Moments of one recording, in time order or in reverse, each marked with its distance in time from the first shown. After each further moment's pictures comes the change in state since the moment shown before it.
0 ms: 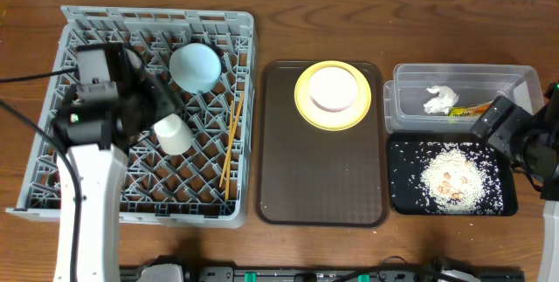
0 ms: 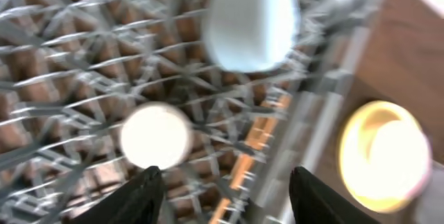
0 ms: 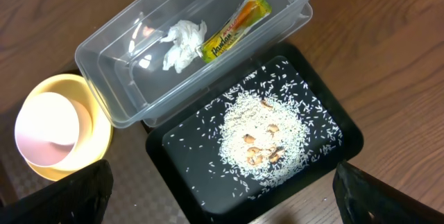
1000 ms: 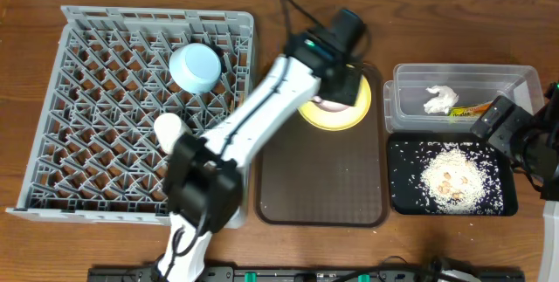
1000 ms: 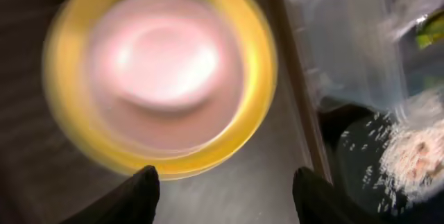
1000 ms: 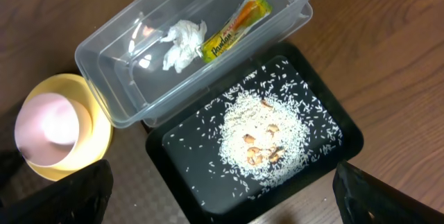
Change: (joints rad) left arm -0.785 0.833 0.673 -0.007 -0.002 0.064; right arm 0.000 0.000 0.000 0.000 0.000 0.000
